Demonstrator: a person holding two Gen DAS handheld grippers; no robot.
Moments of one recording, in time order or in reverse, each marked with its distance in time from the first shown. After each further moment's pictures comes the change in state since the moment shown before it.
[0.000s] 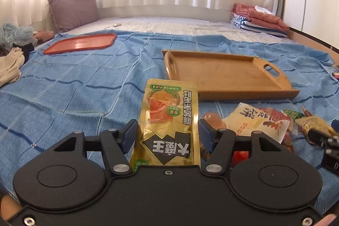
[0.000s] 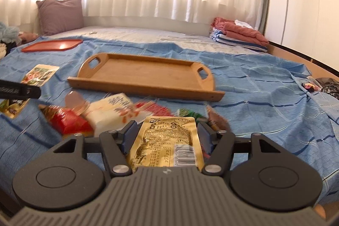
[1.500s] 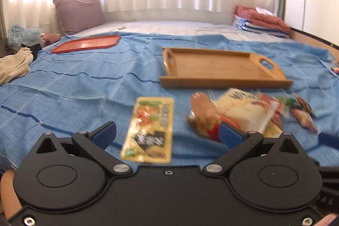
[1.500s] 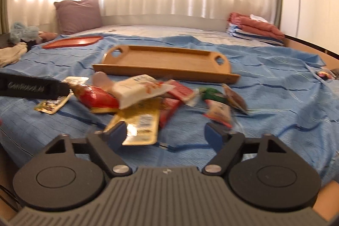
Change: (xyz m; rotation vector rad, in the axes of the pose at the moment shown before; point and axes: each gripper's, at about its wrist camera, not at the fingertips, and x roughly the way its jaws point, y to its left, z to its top) left arm -0.028 -0.018 -0.038 -0.011 -0.029 0.044; right arm -0.023 0.011 -0.038 -0.006 0.012 0.140
